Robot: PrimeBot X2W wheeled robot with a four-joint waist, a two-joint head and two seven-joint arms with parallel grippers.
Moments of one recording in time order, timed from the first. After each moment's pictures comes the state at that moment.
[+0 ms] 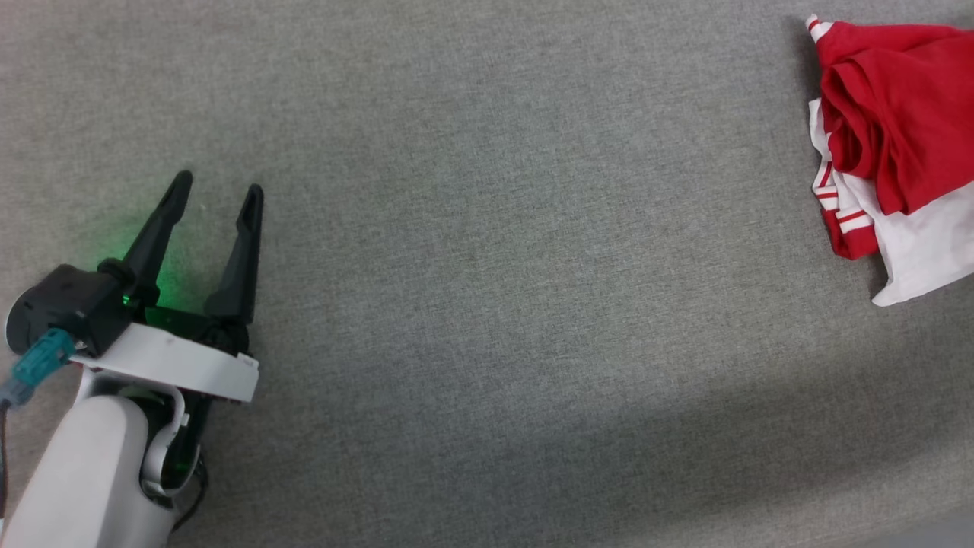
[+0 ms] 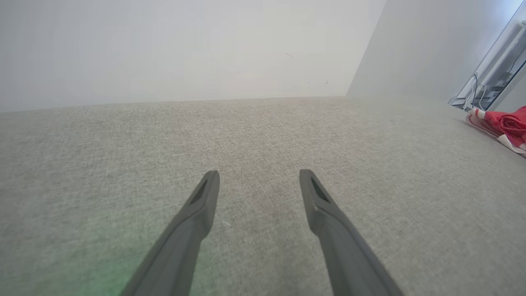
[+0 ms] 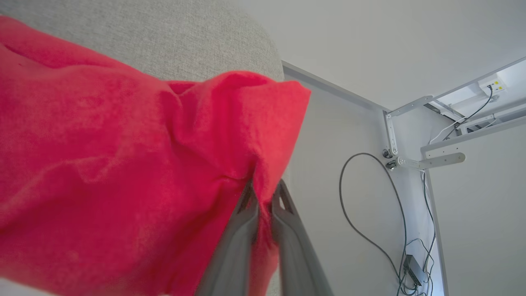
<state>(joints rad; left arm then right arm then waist) -0.39 0.44 -0.15 0.10 -0.45 -0.11 -0.21 -0.96 -0.83 0.54 0.73 0.55 0.13 0.13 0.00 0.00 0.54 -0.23</state>
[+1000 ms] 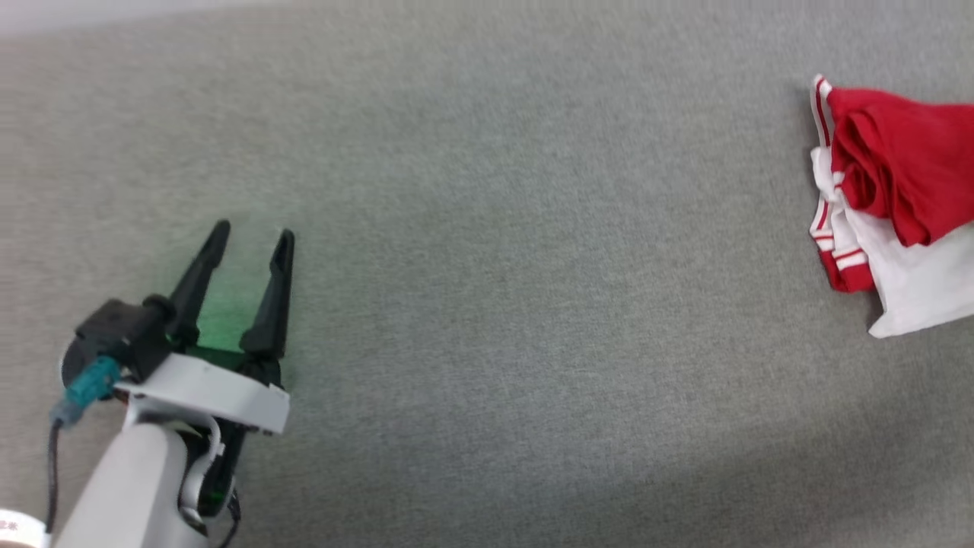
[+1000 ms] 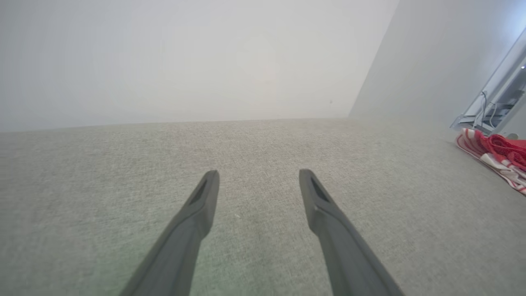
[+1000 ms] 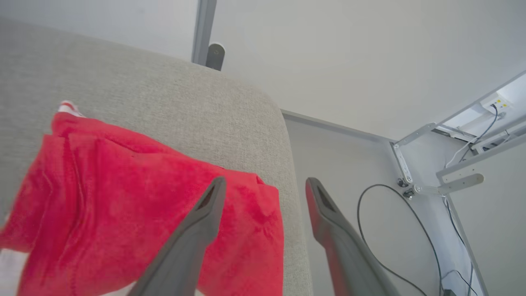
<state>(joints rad) -0.36 0.39 -0.19 0.19 -0.48 -0.11 -0.25 -0.99 -0.80 0.67 0.87 0.69 0.13 -0.03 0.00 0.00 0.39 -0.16</state>
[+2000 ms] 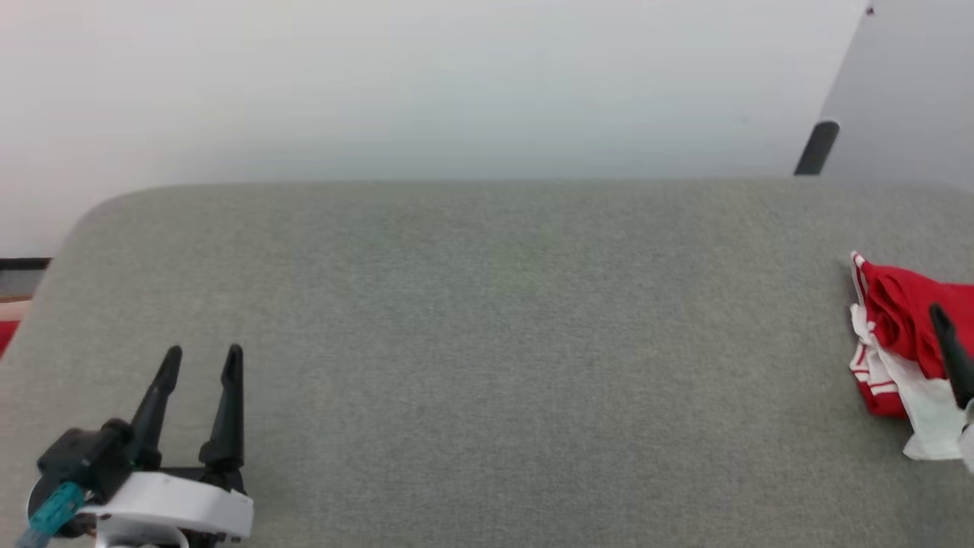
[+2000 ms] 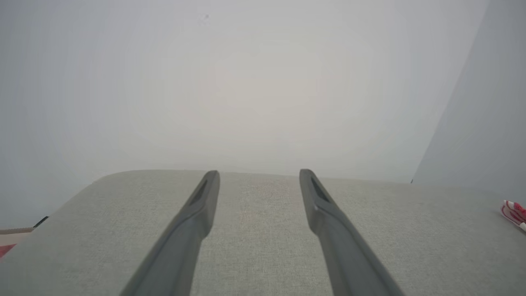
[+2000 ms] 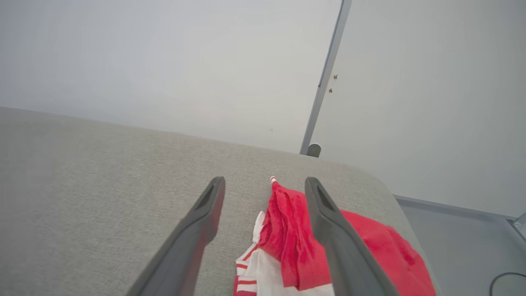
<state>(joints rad) -0.08 0.31 0.00 0.15 -0.43 -0.13 -0.26 -0.39 -0.68 0.35 0.55 0.63 0.13 -0.24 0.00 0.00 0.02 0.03</state>
